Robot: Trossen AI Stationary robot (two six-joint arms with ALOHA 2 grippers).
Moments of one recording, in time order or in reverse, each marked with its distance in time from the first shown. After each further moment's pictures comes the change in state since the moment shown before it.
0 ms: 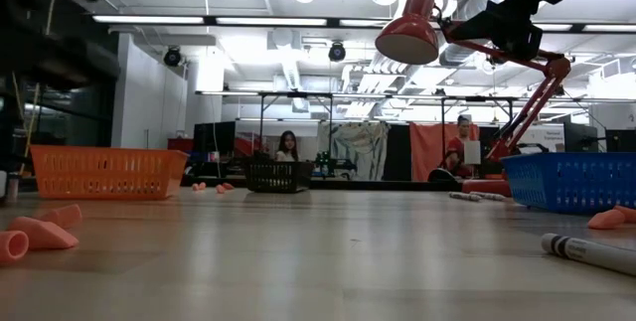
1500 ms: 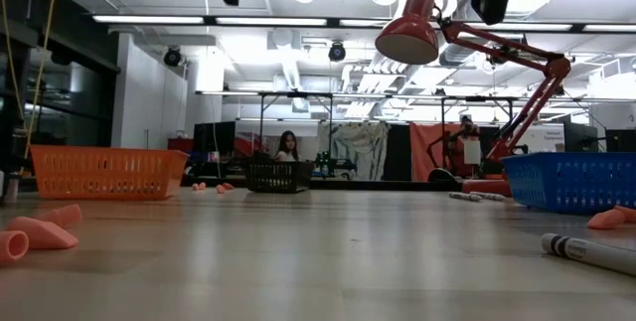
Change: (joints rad) left arm 0.521 -0.539 -0.413 1.314 -0.280 0.244; right arm -0.004 0.000 0.000 0.339 0.113 -0.127
